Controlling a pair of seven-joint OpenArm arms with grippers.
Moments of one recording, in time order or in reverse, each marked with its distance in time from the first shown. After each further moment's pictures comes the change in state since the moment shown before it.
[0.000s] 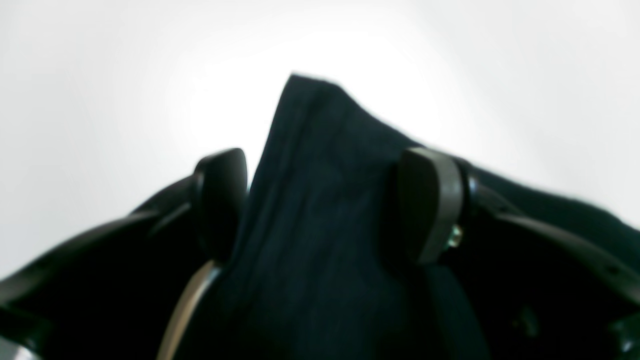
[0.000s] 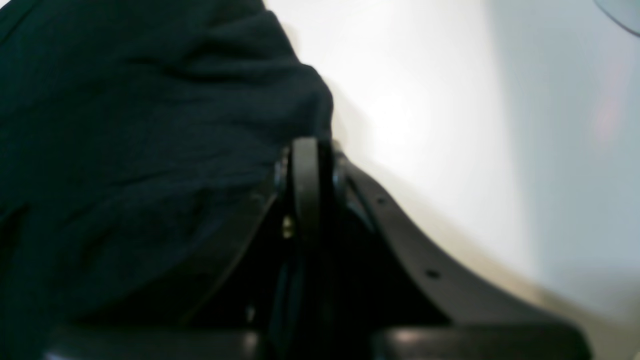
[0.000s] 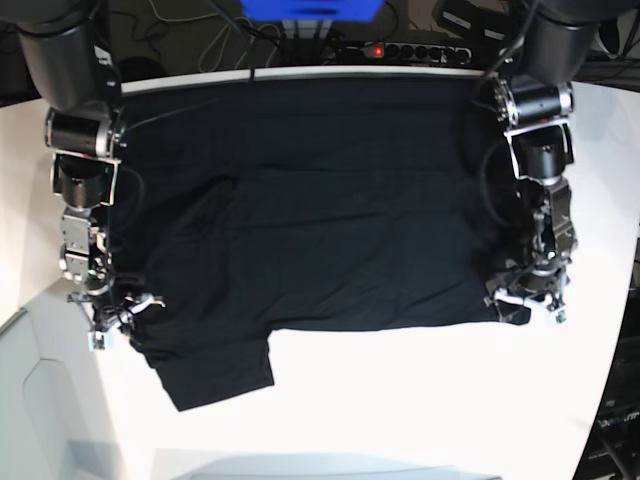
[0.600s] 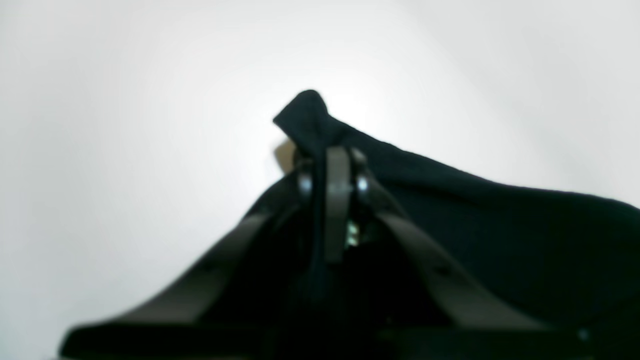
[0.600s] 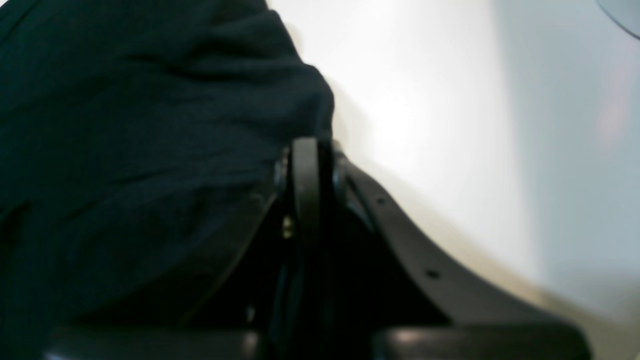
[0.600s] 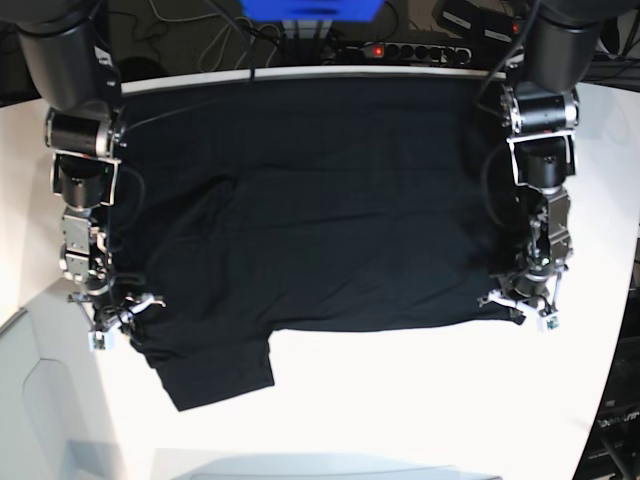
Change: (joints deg) left arm -1.8 -1.0 5.4 -3.2 -0.4 0.0 -1.1; right arm 0.0 0.0 0.0 0.0 0.0 0.0 -0.1
